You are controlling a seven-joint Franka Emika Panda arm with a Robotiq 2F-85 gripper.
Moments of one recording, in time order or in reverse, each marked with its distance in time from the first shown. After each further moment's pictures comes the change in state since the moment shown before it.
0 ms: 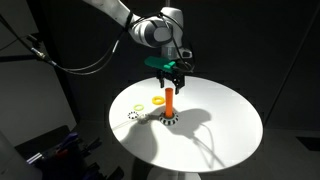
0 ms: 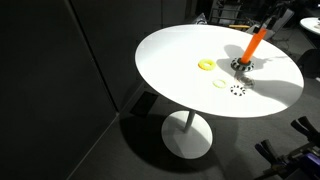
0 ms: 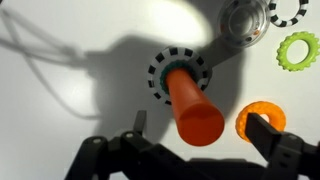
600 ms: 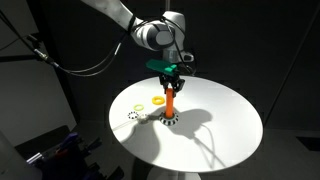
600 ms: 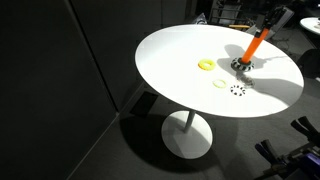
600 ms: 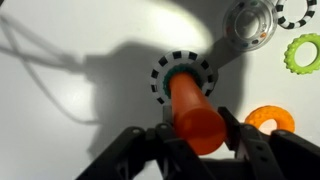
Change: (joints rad) arm -0.001 0.031 -0.008 0.016 0.000 -0.005 0.000
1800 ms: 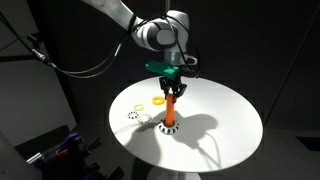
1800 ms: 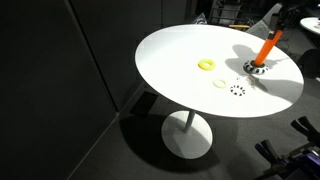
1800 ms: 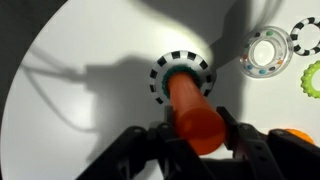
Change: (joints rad) arm -0.020 -0.040 -0.040 -0.049 -0.032 -0.050 -0.012
